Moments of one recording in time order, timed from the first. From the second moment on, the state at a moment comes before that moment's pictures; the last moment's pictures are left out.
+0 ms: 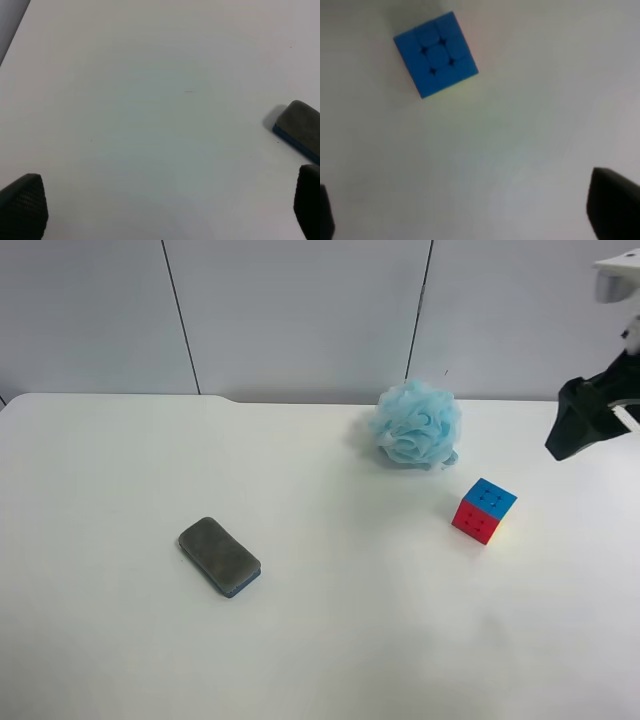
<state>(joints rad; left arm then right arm) 0.00 0.00 -0.51 0.04 1.06 -0.05 0.08 1.39 -1.12 0.03 1.09 -0.35</state>
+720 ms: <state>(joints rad) 0.00 0.00 -0.51 0.04 1.06 -0.05 0.08 1.86 -1.12 0.04 0.87 -0.66</state>
